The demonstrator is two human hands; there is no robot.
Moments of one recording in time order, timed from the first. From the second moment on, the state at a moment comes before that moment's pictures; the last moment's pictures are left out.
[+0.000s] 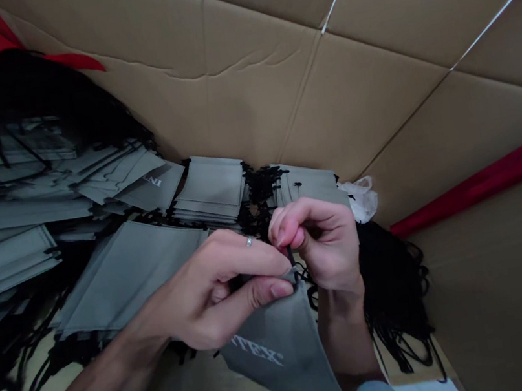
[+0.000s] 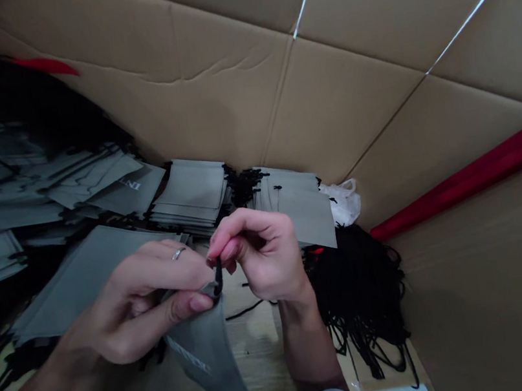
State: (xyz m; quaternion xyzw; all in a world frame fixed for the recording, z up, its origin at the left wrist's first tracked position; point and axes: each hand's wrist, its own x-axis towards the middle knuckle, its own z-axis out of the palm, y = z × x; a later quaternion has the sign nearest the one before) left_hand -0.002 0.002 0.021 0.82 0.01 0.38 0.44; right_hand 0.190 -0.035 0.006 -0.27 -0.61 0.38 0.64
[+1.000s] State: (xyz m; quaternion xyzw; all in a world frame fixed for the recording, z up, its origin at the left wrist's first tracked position) left_hand 0.024 0.020 0.001 0.67 0.36 0.55 0.34; right_hand 0.169 -0.051 0.015 -0.45 -0.72 0.09 0.53
